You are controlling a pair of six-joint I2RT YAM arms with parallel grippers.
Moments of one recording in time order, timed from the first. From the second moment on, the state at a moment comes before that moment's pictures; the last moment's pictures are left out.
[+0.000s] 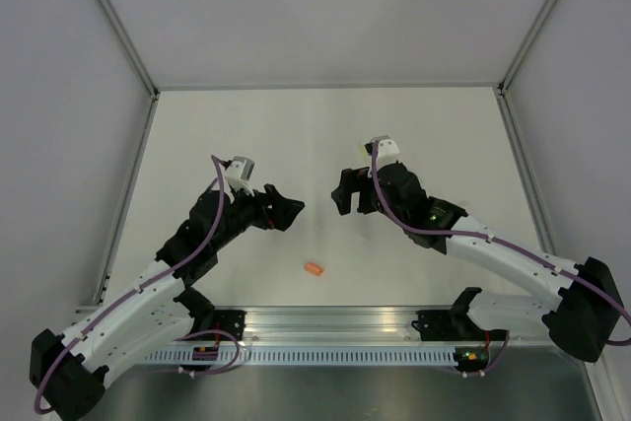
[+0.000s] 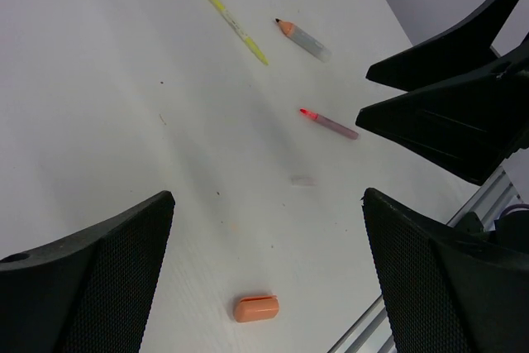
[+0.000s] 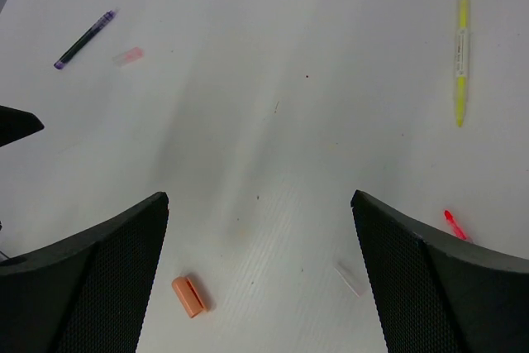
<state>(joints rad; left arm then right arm) -0.65 0.74 0.52 -0.01 0.05 -0.52 0.82 1.16 0.83 -0.13 0.21 0.46</state>
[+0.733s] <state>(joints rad) -0.65 0.70 0.48 0.02 0.03 -0.52 0.39 1.74 1.42 -0.44 0.32 0.08</state>
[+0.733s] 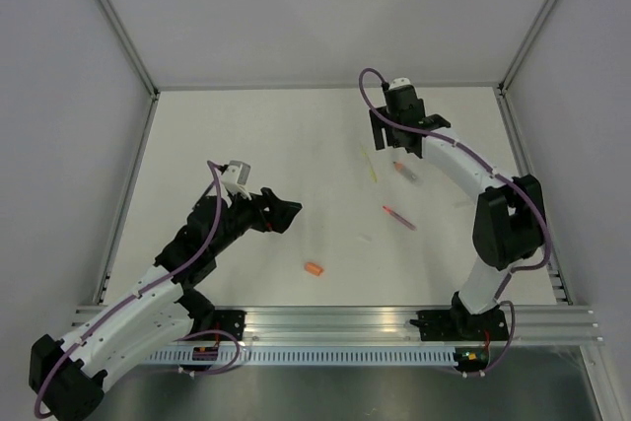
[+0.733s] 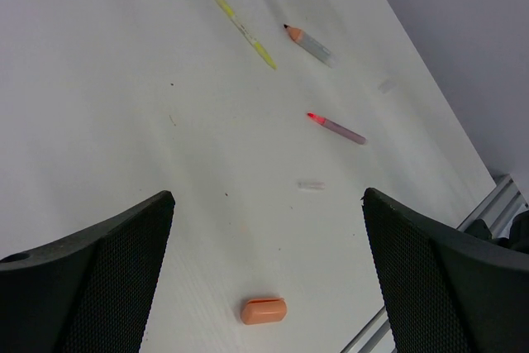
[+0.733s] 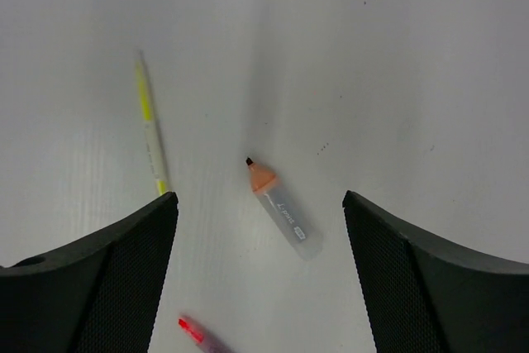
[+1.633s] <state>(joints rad) -0.65 0.70 0.47 0.02 0.03 -0.52 0.21 2.01 1.45 -0.63 0.09 -0.13</state>
